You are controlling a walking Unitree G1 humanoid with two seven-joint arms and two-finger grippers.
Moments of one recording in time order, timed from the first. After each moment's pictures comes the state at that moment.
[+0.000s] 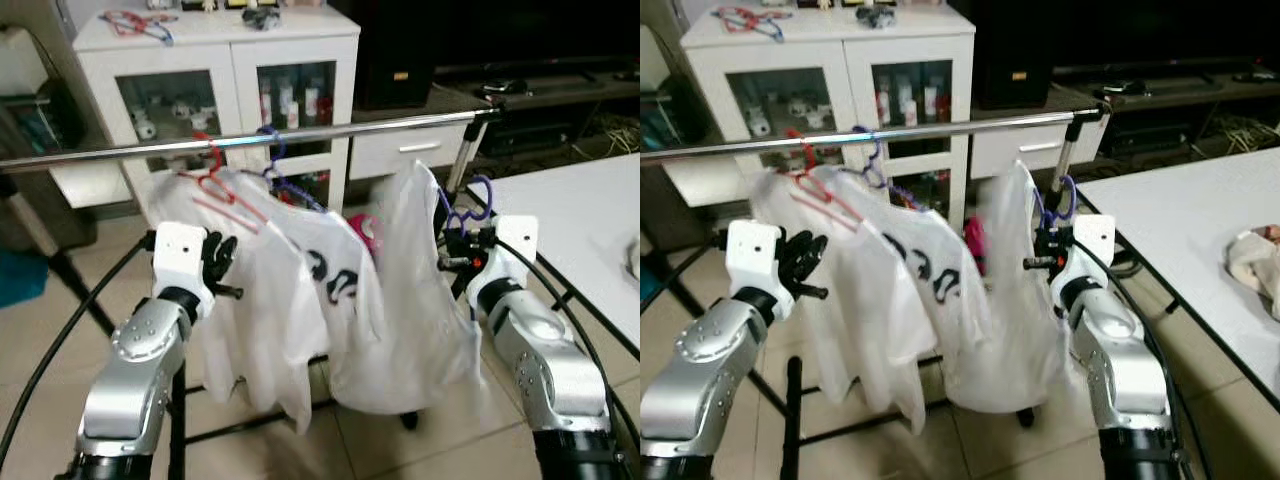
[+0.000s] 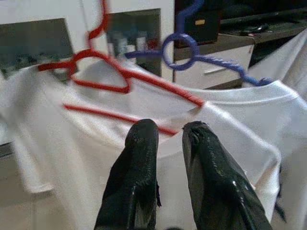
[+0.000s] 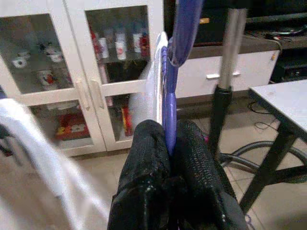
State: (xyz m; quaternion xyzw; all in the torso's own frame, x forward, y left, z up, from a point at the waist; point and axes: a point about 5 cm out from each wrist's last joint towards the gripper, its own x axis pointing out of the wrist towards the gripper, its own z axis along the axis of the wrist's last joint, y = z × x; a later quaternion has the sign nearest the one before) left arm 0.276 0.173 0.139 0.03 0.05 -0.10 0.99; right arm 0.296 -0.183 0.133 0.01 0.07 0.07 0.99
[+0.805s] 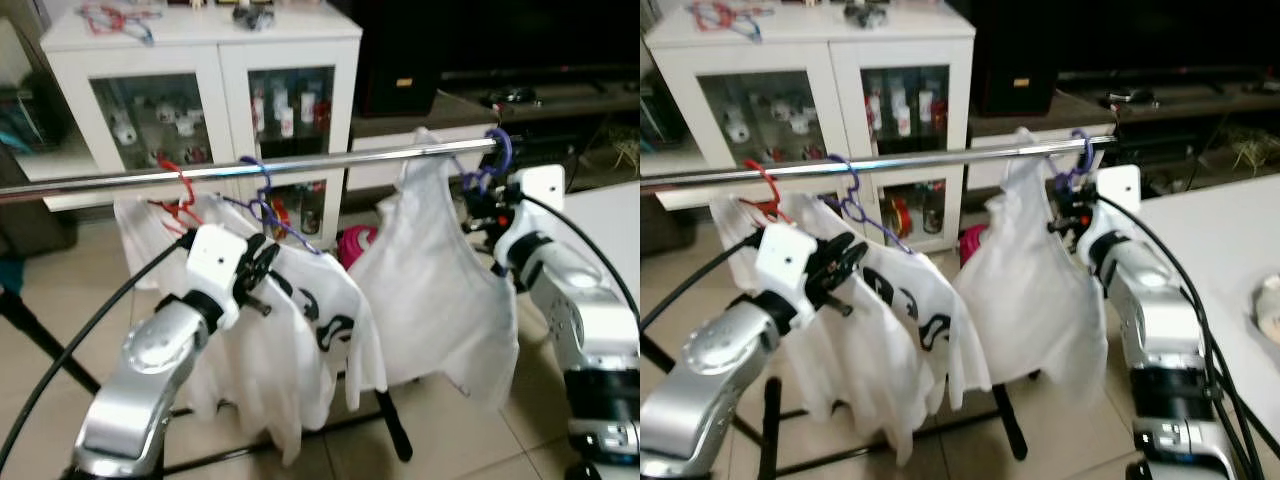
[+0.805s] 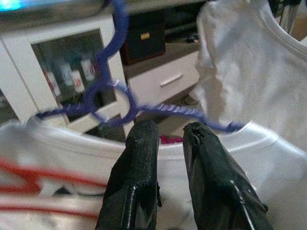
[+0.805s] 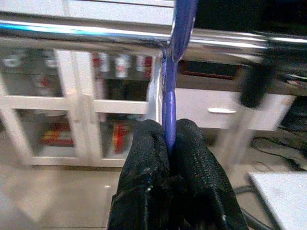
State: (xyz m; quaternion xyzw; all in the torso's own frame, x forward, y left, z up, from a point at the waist) left arm 0.258 0.148 0.154 0.09 0.03 -0.24 0.97; right arm 0.334 -0.209 0.176 -0.03 0.03 0.13 0.99
